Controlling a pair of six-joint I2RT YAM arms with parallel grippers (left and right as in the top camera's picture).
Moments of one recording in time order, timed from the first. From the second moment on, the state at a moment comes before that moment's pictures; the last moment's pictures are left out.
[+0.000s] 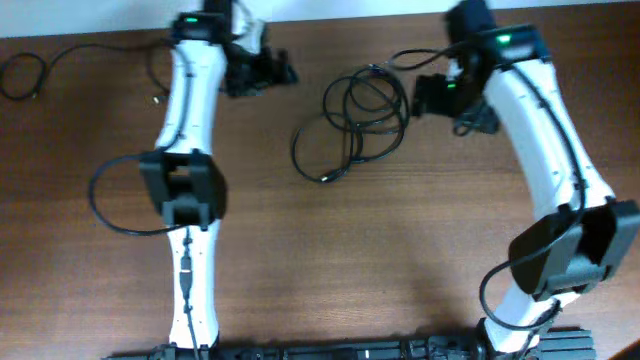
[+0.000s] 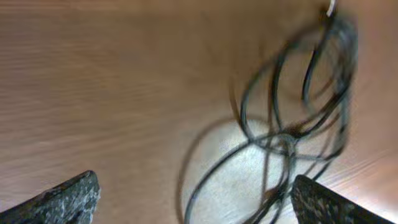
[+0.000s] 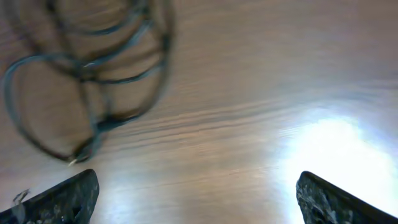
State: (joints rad) left arm -0.15 2.60 2.61 -1.33 0.43 -0.11; right arm 0.11 1.90 1.86 -1.34 -0.01 0.41
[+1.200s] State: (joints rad) left arm -0.36 2.37 3.10 -1.41 0.49 0.07; right arm -0.01 1.90 1.86 -1.34 0.00 0.41
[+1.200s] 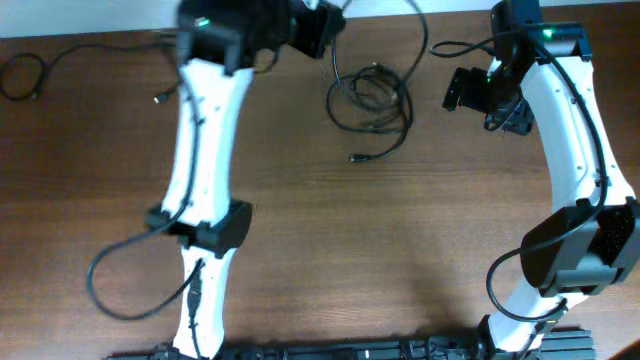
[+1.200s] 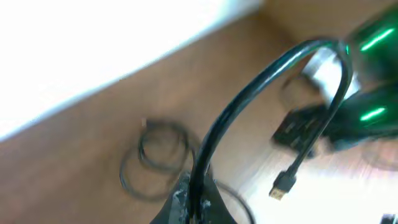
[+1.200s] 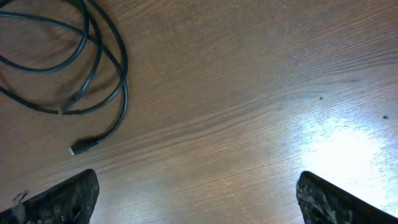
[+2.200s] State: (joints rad) left arm 0.45 2.12 2.91 -1.40 -0.61 -0.86; right arm -0.01 1.90 1.86 -1.34 0.00 0.41
